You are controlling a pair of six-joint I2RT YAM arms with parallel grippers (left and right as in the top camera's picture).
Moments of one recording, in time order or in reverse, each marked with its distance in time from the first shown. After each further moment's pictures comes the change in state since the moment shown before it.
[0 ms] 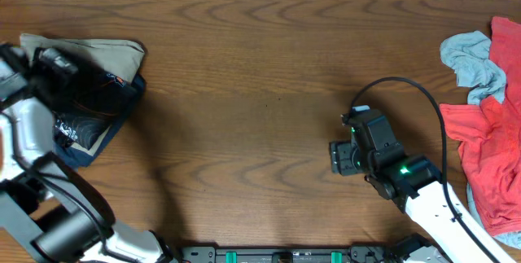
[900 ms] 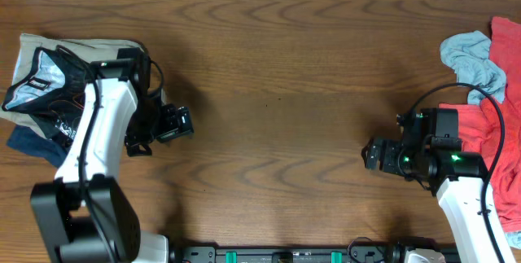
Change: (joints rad) left arm -0.510 -0.130 -0.013 -1.046 -0.009 0.060; right arm -0.518 -0.002 0.004 -0.244 -0.258 -0.110
